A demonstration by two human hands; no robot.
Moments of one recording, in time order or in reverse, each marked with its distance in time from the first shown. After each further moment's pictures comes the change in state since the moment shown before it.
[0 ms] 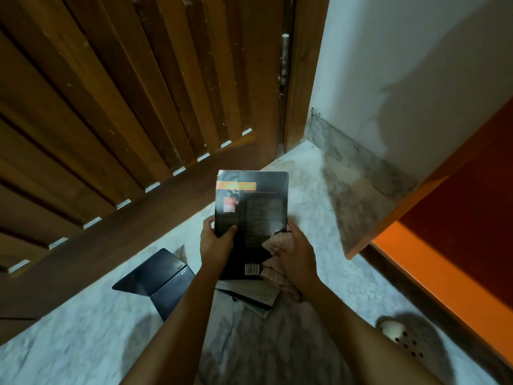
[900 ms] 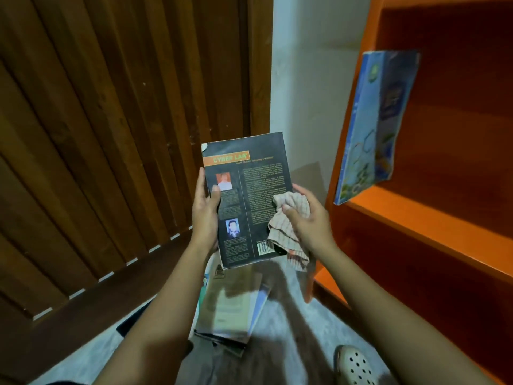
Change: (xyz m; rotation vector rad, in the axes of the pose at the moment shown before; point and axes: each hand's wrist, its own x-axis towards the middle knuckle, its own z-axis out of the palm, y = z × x) left_hand -0.142 0.231 -0.037 -0.630 -0.283 0.612; right_hand -0.087 -0.187 -0.178 0.216 0.289 -0.502
